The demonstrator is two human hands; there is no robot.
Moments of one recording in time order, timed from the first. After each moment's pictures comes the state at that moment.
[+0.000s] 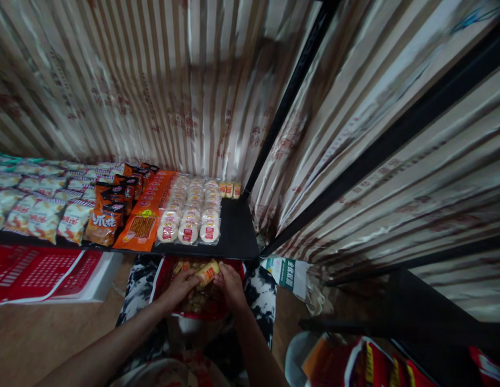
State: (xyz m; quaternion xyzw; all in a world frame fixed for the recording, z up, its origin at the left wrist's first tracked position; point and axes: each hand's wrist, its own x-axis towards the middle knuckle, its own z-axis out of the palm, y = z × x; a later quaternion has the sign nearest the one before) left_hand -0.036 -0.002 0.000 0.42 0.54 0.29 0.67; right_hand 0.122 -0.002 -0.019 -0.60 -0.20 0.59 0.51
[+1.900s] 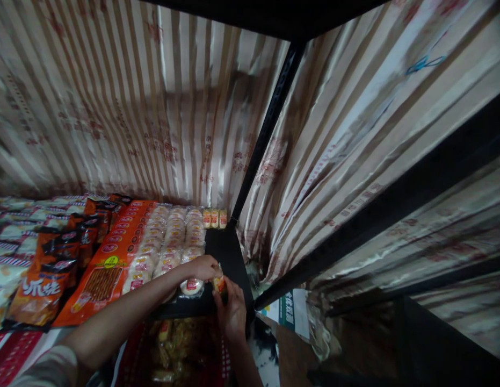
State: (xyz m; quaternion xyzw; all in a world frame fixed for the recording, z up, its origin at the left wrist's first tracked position) left_hand 0.060 0.181 0.093 0.82 0.41 -0.03 0.40; right_hand 0.173 0.067 -0.015 -0.66 -0.63 -0.04 0.41
